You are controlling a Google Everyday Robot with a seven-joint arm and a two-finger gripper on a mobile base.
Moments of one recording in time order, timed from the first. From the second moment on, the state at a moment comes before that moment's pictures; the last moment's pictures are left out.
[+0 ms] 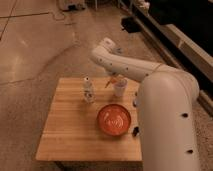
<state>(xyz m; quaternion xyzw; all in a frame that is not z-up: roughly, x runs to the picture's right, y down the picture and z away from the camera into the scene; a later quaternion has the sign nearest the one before) 0.088 -0.058 0.863 -0.23 0.14 -0.18 0.95</state>
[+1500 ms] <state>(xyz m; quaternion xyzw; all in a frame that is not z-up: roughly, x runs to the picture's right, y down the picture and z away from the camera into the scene) 0.089 -0.057 0.862 -0.18 0.17 -0.22 0.94</state>
